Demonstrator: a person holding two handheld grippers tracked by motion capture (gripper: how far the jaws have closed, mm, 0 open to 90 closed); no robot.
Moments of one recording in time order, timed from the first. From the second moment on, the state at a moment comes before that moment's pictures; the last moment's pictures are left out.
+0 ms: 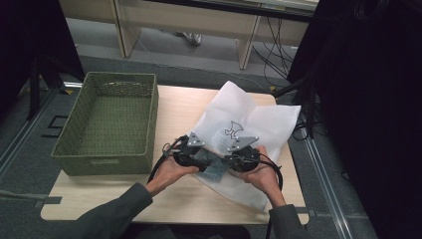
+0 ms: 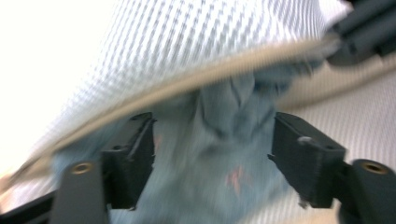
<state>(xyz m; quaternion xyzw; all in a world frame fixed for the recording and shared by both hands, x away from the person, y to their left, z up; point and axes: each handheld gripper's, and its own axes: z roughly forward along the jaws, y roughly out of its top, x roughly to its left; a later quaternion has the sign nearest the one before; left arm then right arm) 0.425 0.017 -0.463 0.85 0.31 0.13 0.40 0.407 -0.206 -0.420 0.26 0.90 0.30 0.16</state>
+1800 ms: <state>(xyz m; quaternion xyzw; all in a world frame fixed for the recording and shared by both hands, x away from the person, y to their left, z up) 0.434 -0.056 -0.511 0.84 0.30 0.13 0.43 0.386 -0.224 -0.418 0.25 0.91 0.31 0.15</state>
